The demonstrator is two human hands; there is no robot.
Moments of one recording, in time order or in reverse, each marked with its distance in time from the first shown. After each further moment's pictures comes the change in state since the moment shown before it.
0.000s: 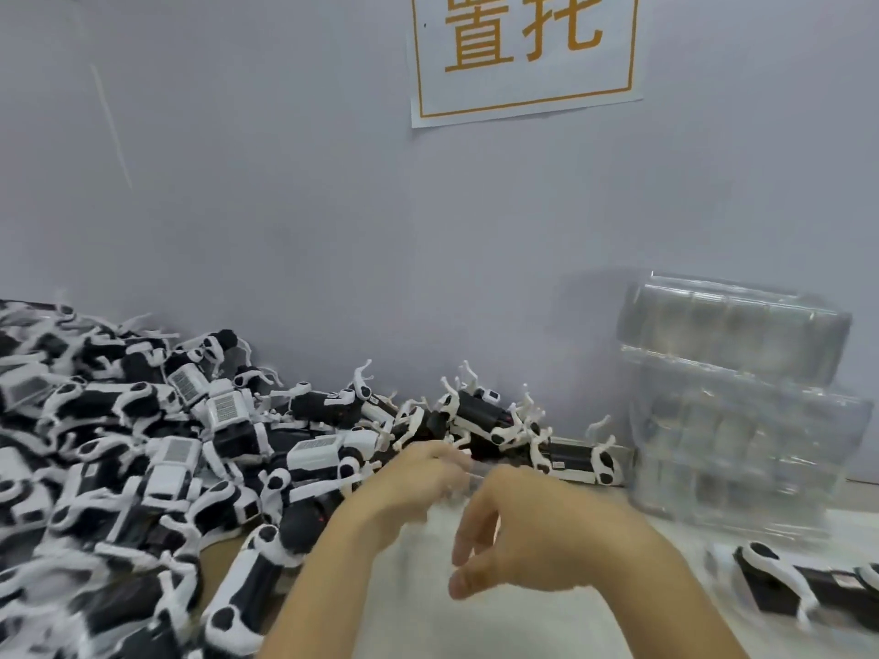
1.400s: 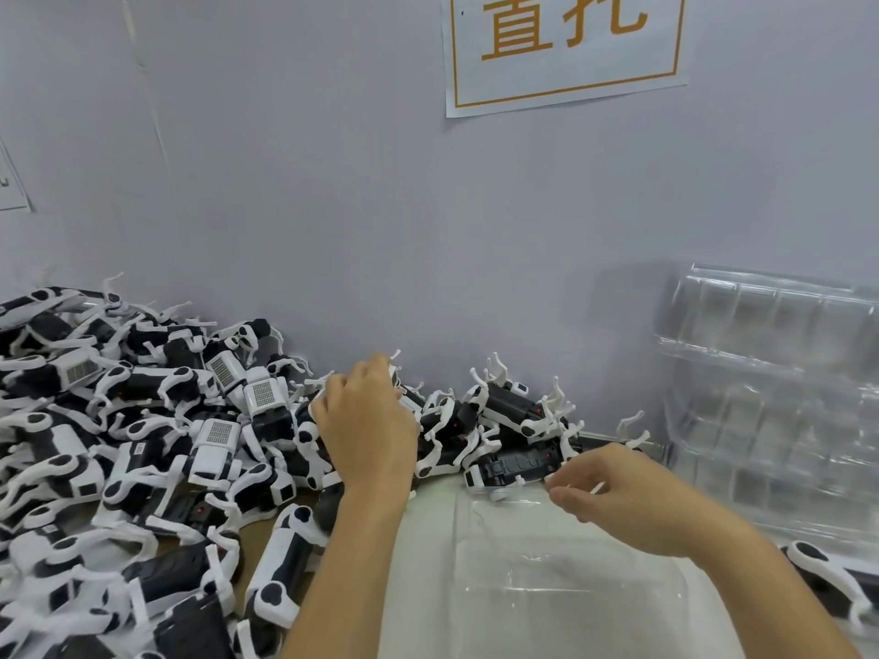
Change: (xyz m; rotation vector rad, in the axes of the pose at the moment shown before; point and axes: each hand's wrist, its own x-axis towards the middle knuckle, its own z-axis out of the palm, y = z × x) left_hand -0.001 -0.005 -0.036 0.570 1.167 0.264; right_hand 0.012 0.072 0.004 0.146 0.255 0.114
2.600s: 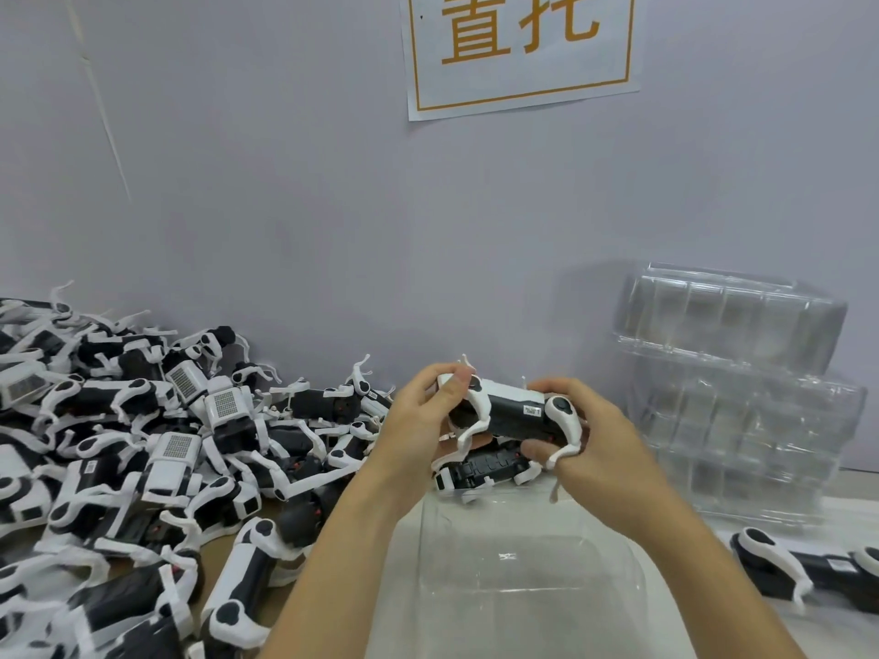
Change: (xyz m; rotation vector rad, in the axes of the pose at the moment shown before) left_hand -0.017 0.042 0.008 -1.372 -0.857 -0.301; right_hand -0.005 -0.015 -0.005 0.492 0.420 -0.220
